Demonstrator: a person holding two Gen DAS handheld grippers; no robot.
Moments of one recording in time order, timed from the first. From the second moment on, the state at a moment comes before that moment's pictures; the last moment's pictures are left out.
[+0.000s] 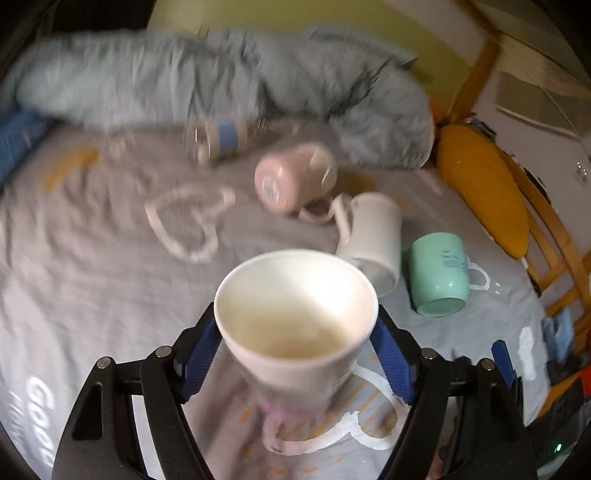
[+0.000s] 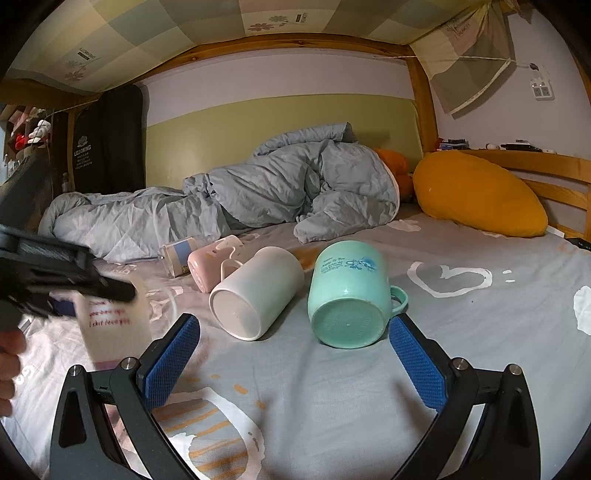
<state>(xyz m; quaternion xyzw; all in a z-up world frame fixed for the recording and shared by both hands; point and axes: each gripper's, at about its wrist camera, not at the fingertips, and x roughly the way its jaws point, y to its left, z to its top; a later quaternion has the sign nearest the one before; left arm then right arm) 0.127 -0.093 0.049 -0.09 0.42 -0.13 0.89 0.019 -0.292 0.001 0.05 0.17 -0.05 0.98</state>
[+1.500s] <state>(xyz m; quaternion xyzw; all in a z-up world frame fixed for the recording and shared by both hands) 0.065 -0.074 0.034 -0.04 0.20 -0.09 0.97 0.021 -0.290 0.000 0.05 0.17 -0.05 0.98</state>
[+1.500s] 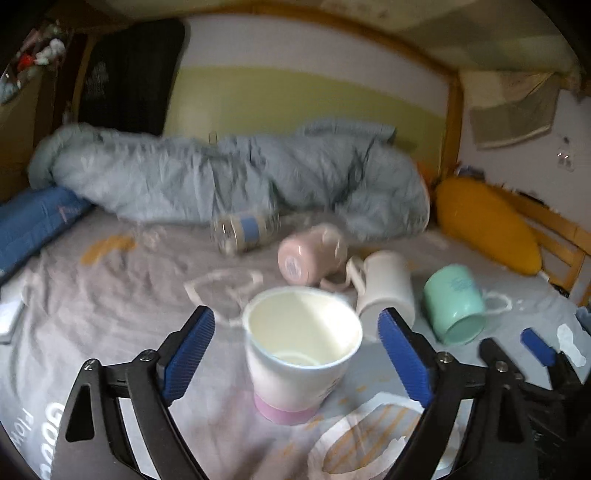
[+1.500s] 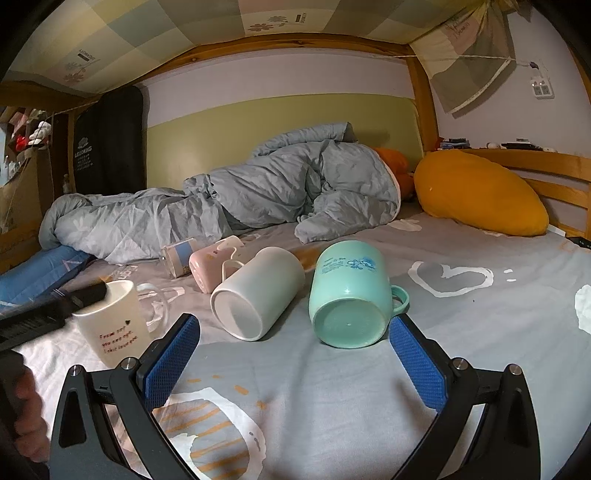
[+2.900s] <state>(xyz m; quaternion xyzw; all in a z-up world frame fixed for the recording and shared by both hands) 0.001 0.010 0.007 0.01 0.10 -0.01 1.00 0.008 -0.211 0.002 -0.03 0.14 0.00 0.99</state>
